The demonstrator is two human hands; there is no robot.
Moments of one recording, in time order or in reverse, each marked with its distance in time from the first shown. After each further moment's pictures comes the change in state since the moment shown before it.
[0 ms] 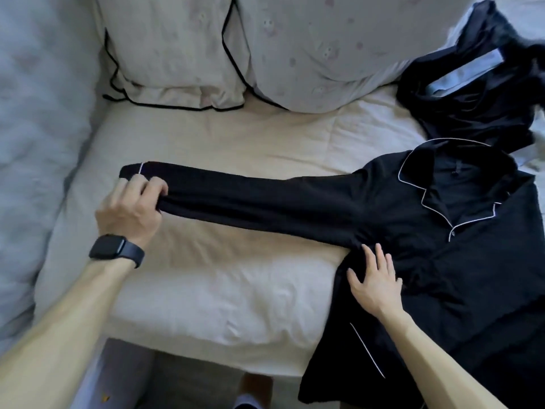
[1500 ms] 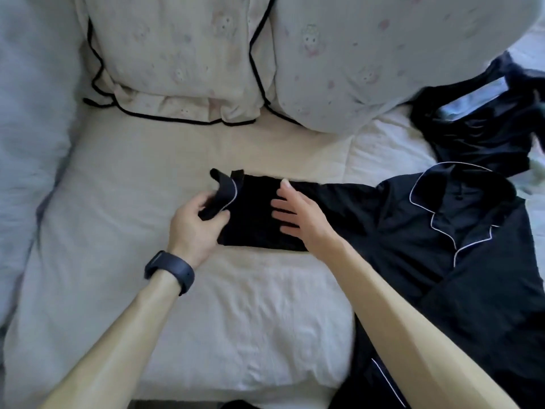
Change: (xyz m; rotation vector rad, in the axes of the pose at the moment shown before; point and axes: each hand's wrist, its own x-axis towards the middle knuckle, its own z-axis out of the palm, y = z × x) left_hand 0.058 0.028 0.033 -1.199 -0.569 -0.654; right_hand 0.043 -0.284 -0.068 1.048 -0.366 -0.075
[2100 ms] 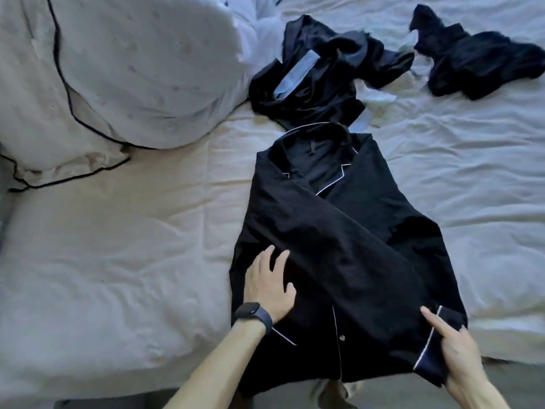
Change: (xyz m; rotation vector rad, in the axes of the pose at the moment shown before) left_hand -0.276 0.027 0.359 1.013 -0.459 0.366; right_hand -0.346 0.277 -0.407 0.752 0.733 0.192
